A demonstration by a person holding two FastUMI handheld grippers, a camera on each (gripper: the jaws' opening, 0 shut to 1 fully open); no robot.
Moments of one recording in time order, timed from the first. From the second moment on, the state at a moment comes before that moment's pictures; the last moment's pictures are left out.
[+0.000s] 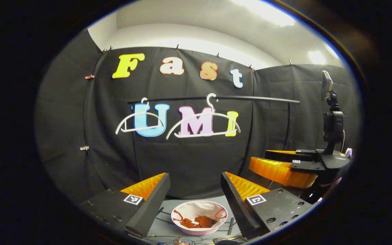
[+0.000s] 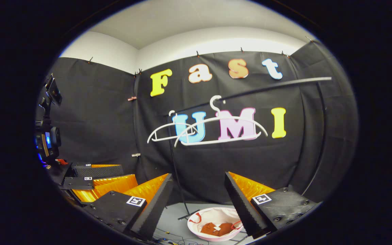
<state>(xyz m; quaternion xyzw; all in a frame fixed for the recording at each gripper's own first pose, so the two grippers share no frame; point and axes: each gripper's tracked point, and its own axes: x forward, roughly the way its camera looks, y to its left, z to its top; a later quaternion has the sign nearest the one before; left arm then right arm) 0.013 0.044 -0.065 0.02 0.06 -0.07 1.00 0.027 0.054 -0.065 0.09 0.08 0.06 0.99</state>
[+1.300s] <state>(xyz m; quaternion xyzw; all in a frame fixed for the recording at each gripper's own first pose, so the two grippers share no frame) -0.056 0.008 0.012 0.02 -0.02 -0.06 1.00 -0.050 0.030 0.036 0.06 -0.04 0.01 1.00</state>
